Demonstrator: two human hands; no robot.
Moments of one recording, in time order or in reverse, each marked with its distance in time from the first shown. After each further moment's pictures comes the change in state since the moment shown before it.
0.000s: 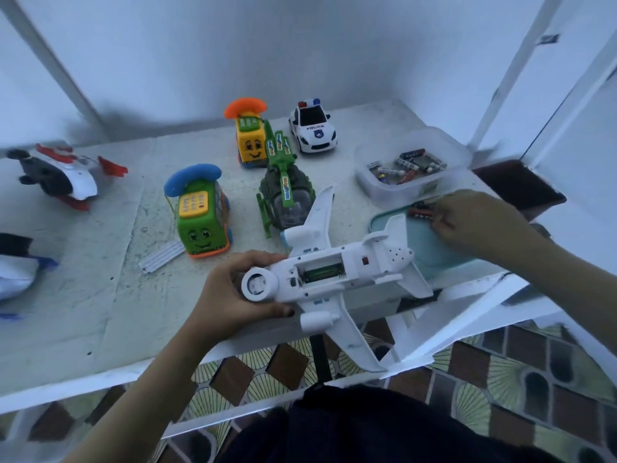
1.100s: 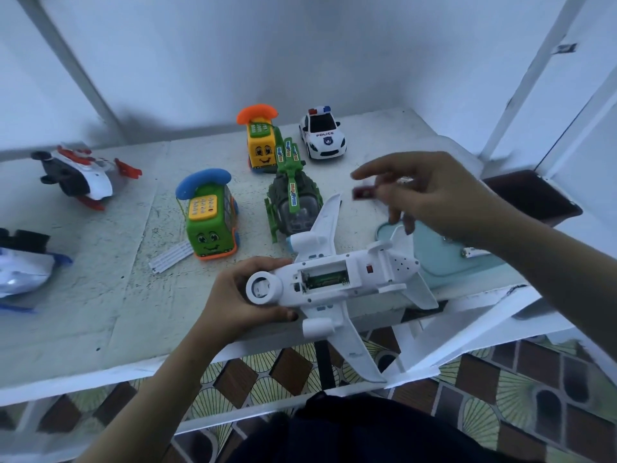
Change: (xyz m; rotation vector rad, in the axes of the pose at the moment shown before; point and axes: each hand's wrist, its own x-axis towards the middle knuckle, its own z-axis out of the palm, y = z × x) left_hand -0.003 0.000 0.004 -0.113 0.035 -0.057; right_hand -0.019 -0.081 -0.078 1.047 -0.047 -0.322
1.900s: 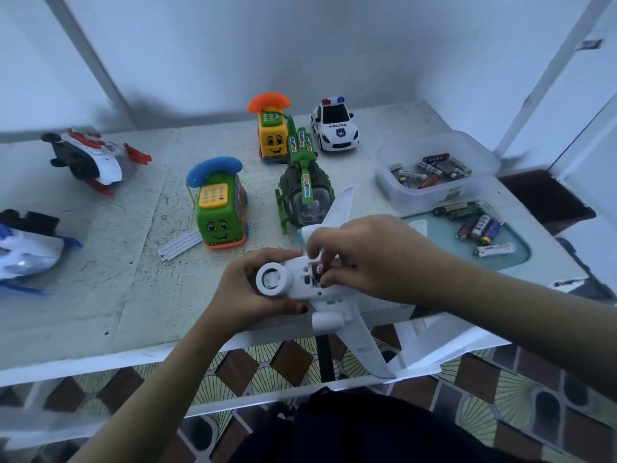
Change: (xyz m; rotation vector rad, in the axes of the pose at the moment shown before) left_hand 0.001 -0.002 0.000 -0.015 -0.012 0.016; right_hand -0.002 0.008 0.069 -0.661 -0.248 -0.549
